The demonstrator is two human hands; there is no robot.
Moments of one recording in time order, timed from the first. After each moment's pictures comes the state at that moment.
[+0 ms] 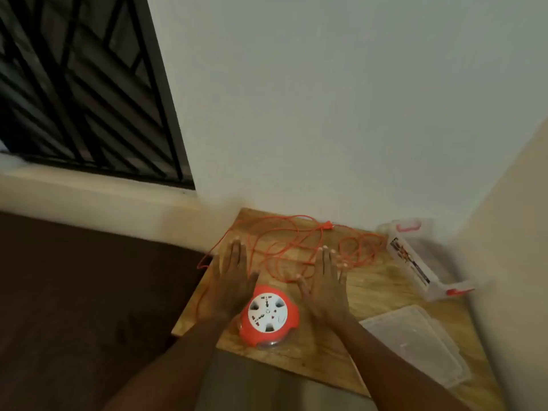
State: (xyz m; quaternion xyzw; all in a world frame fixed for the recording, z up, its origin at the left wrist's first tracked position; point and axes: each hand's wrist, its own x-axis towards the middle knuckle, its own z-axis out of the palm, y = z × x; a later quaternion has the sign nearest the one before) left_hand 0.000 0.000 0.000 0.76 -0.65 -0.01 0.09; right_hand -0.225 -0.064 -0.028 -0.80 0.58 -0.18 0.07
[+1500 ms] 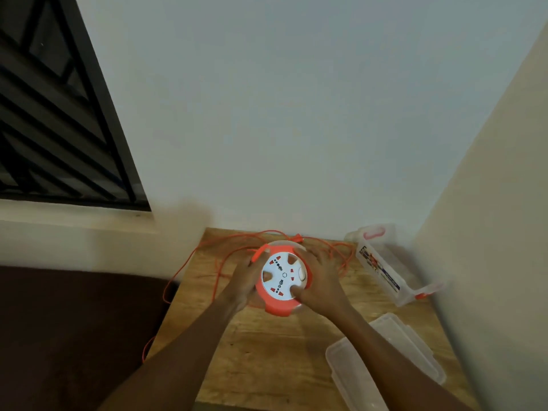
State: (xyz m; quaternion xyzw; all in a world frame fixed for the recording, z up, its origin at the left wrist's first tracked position) left_hand -0.054 -0.104 0.022 0.53 -0.38 -0.58 0.49; right_hand -0.250 -0.096 0.049 -0.77 0.55 -0.27 0.19
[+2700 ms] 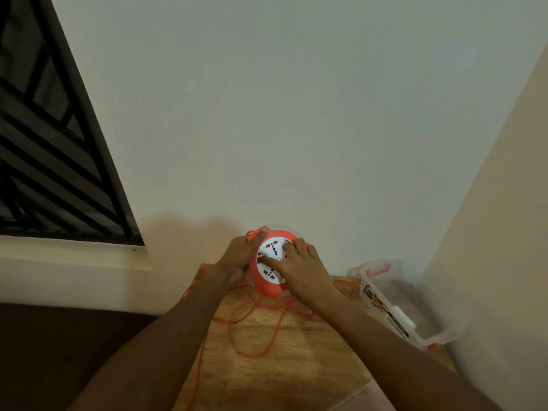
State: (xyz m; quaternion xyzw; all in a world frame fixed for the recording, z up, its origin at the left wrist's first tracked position) left_hand -0.043 -0.234 0.101 0.56 -0.42 -0.51 0.50; right_hand -0.226 -0.187 0.127 -0.88 0.43 -0.09 -0.17
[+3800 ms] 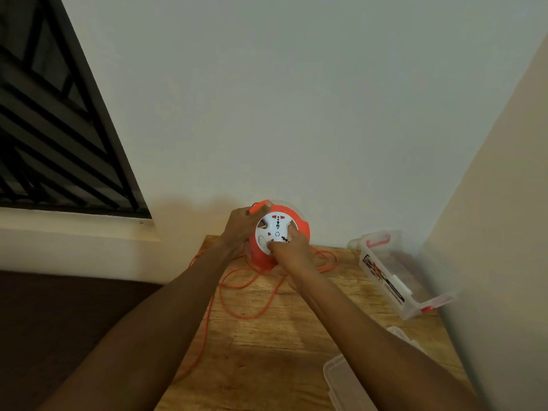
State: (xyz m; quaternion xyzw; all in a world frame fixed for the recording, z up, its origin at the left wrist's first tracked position) left_hand -0.045 -0.216 0.102 0.60 -0.48 -0.41 0.49; right_hand -0.188 -0.155 0.109 -0.51 0.60 -0.40 0.46
